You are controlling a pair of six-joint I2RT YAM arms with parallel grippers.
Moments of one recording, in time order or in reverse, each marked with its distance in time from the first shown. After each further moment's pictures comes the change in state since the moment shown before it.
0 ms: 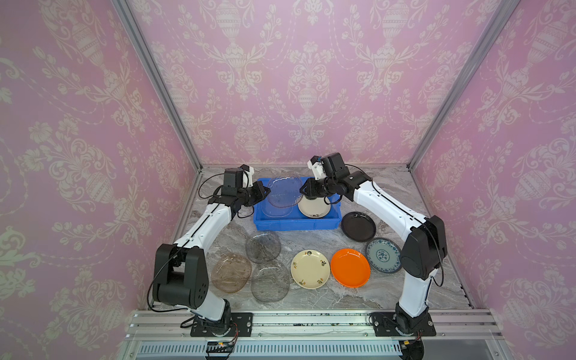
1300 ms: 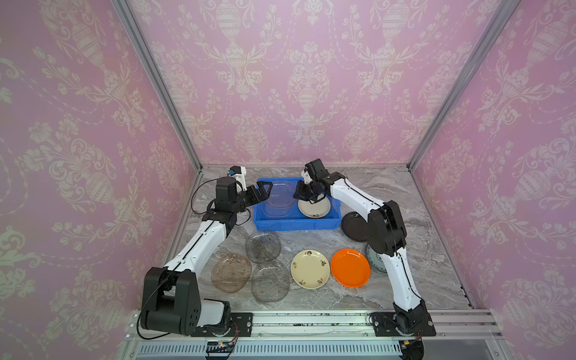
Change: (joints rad) left arm 0.011 -0.183 -0.211 0.259 -0.098 0.033; right arm -0.010 0.435 0.314 -0.023 -0.043 0.251
